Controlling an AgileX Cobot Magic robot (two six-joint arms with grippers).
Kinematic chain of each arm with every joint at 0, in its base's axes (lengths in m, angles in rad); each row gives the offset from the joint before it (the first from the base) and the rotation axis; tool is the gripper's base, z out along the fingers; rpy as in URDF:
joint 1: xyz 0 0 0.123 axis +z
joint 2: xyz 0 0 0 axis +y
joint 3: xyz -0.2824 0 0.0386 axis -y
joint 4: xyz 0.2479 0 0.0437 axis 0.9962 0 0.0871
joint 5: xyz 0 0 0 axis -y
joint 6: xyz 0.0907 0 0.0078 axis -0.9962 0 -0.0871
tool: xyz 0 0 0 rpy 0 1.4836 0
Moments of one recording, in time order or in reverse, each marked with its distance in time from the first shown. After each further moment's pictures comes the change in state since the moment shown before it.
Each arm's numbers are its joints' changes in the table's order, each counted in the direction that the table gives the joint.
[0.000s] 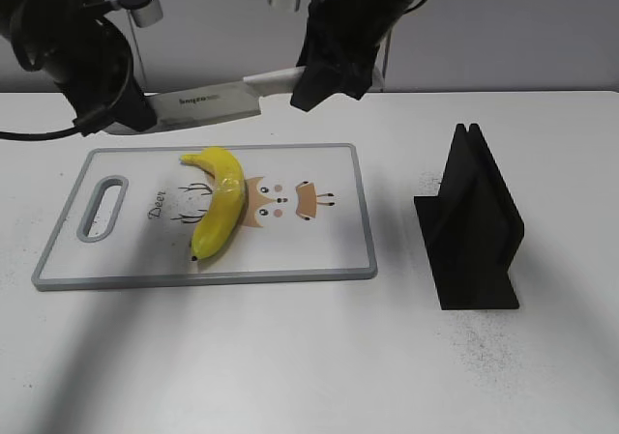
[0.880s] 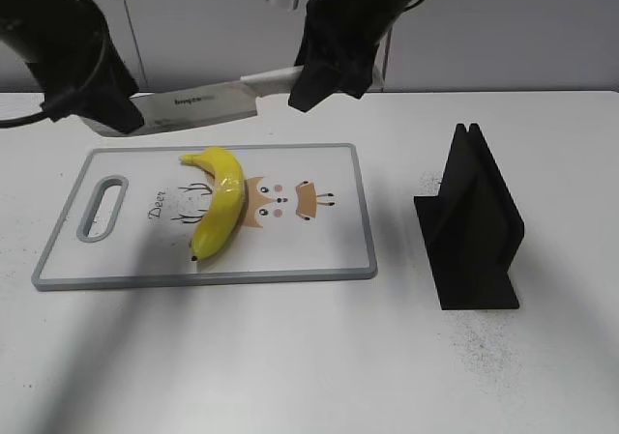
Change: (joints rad) left arm 0.000 -0.100 -0.003 -0.012 -0.117 0.004; right arm 0.006 -0.009 -0.001 0.002 -0.014 -0.003
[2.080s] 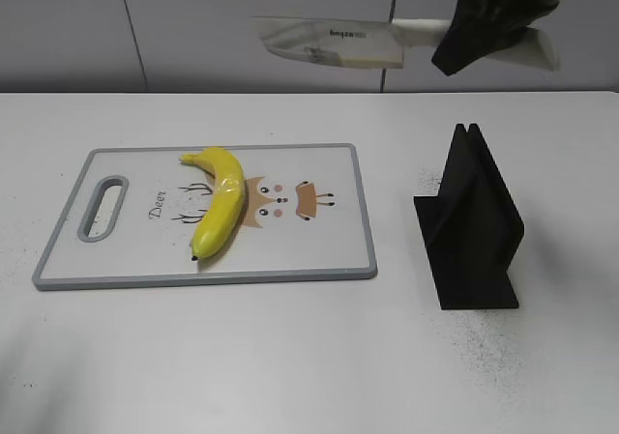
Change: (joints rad) left arm 0.174 -0.976 -0.733 0.223 0.302 0.843; right arm -0.153 -0.441 -0.430 -0.201 0.124 -0.517
